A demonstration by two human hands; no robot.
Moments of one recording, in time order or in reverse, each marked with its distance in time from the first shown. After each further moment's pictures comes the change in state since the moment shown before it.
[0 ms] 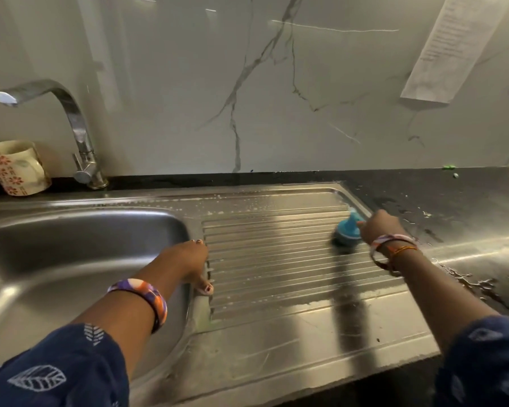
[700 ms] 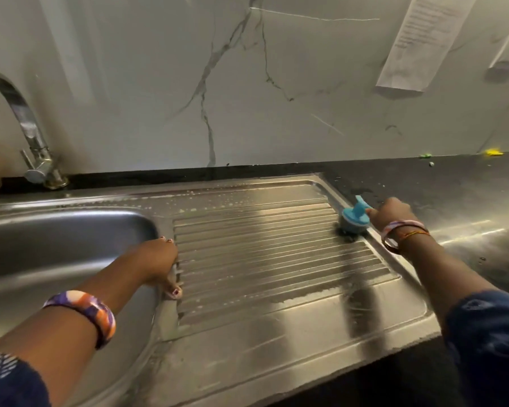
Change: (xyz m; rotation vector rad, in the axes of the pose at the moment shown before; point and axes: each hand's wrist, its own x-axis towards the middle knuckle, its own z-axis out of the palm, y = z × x) left_hand -0.002 0.011 -0.010 0.137 -0.012 0.006; right_hand 0.031 0.046 -0.027 -0.046 0.085 0.107
